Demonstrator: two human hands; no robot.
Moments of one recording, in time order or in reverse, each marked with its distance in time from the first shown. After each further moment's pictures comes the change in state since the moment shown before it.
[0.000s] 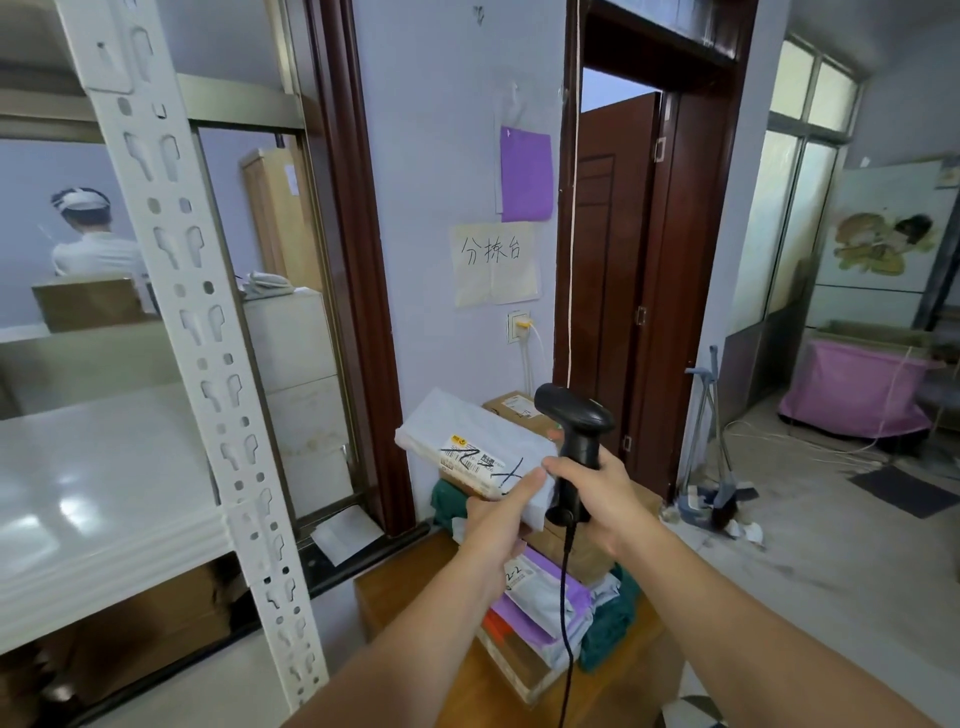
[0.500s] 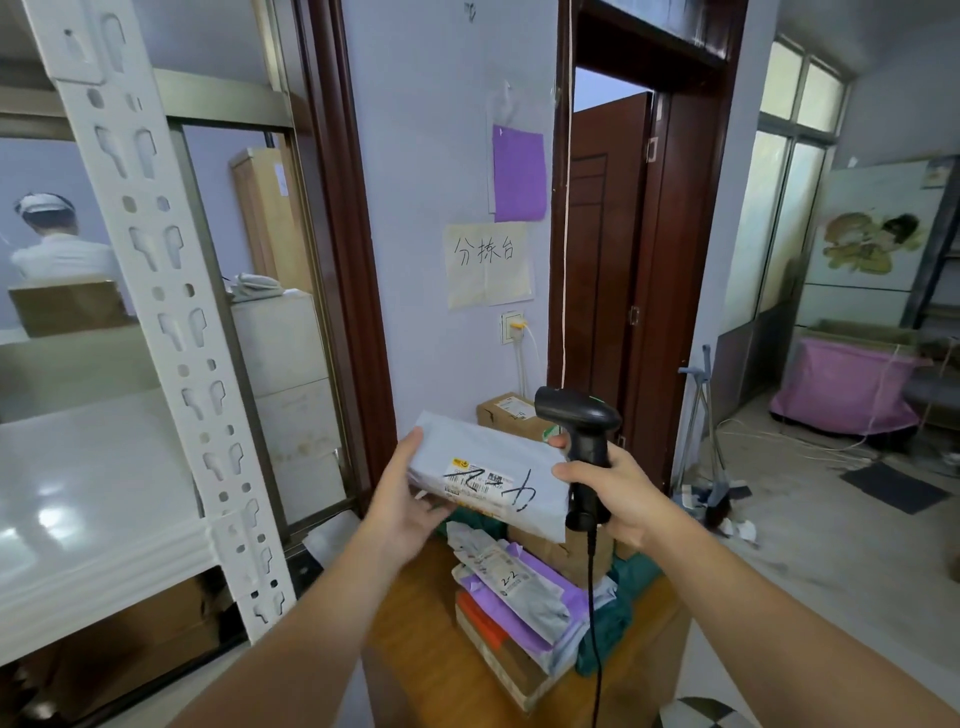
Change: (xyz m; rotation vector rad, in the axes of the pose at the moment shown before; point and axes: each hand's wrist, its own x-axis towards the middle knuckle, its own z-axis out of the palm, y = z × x) left_hand 0.020 0.056 -0.078 -0.405 -0.030 0.068; right_hand 0.014 -0.010 -0.026 -0.087 -0.131 0.048
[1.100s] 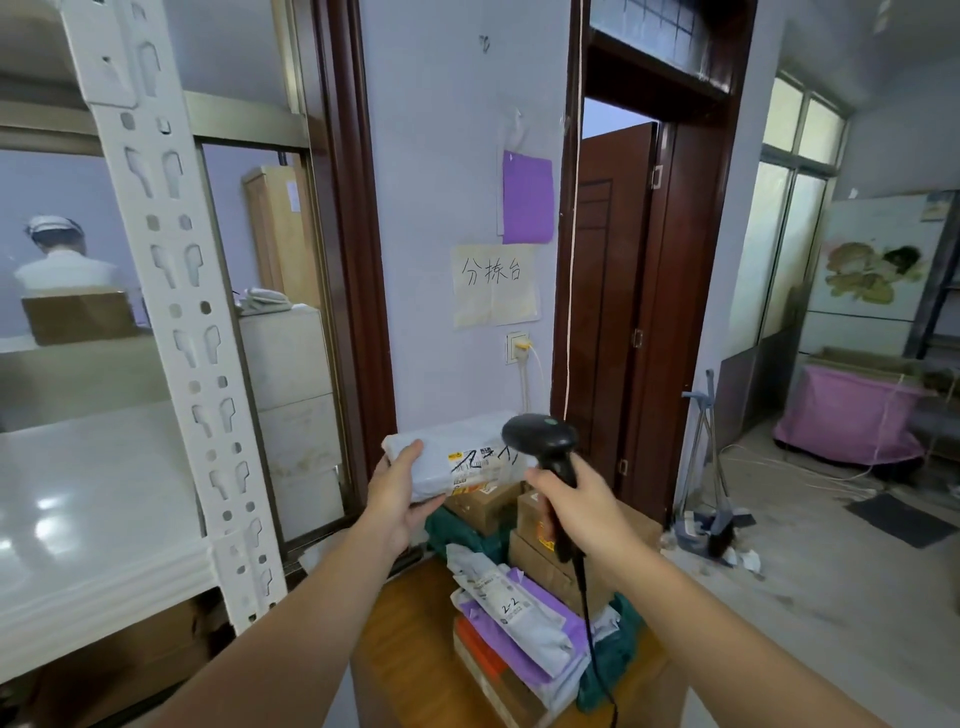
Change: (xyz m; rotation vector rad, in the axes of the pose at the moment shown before) left_hand 0.041 0.019 -0.002 0.087 0.111 0.091; right_hand -0.018 -0.018 0.054 -0.387 0.083 -0.113
